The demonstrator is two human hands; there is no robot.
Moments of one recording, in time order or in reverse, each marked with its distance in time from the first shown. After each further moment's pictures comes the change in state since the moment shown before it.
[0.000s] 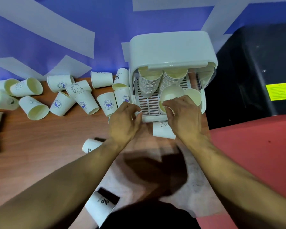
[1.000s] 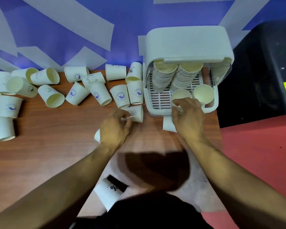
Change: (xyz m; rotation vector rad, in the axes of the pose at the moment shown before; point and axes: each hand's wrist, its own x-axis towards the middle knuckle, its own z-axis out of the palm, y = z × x) left_hand -0.049 -0.045 -0.029 0.061 0.009 -0.211; right_hand -0.025 -0.011 0.026 0.145 0.010 0.209
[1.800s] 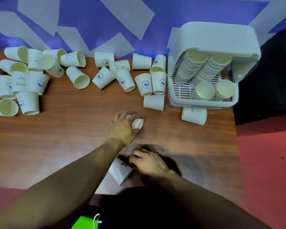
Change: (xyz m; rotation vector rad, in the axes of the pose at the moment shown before) left_hand -0.058 -0.076 -0.017 0.207 -0.343 -0.034; right_hand -0.173 -0.138 0.056 -0.073 -1.033 -0.557
